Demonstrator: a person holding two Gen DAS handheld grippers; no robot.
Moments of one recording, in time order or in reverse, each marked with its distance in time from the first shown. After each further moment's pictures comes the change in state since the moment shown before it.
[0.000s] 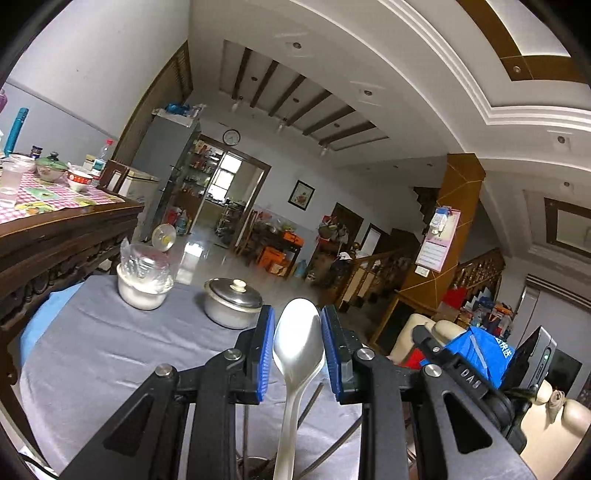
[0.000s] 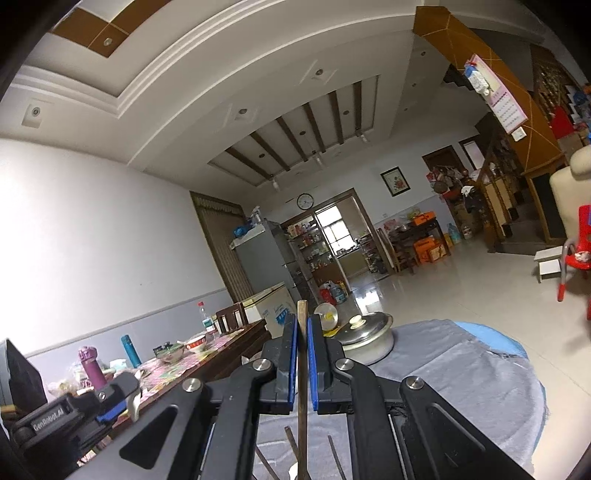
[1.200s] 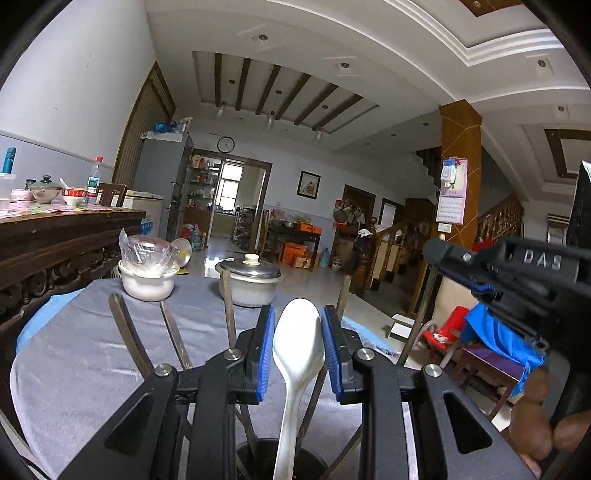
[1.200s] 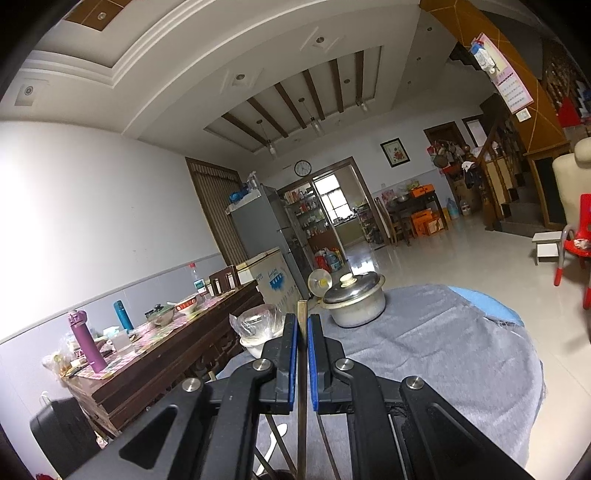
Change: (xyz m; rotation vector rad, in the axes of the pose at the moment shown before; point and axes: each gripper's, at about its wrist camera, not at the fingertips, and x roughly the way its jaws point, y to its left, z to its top) left arm 0.055 -0.013 -0.115 0.216 0.005 0.107; right arm 0.015 -0.025 -0.040 -0.013 0.138 -0.015
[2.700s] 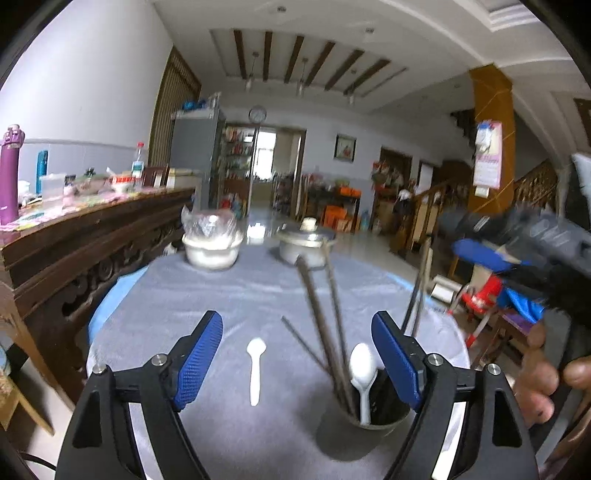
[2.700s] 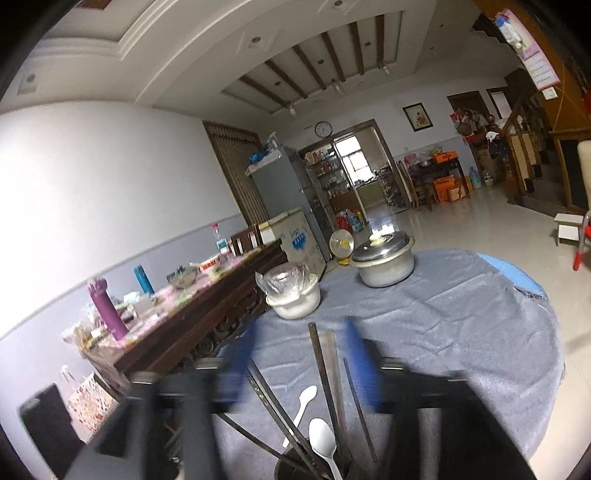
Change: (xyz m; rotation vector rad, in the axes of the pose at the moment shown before) left arm -0.063 0.048 0.010 0.039 0.187 0.176; right arm 0.012 0.024 -0.016 -0.006 0.142 0.091
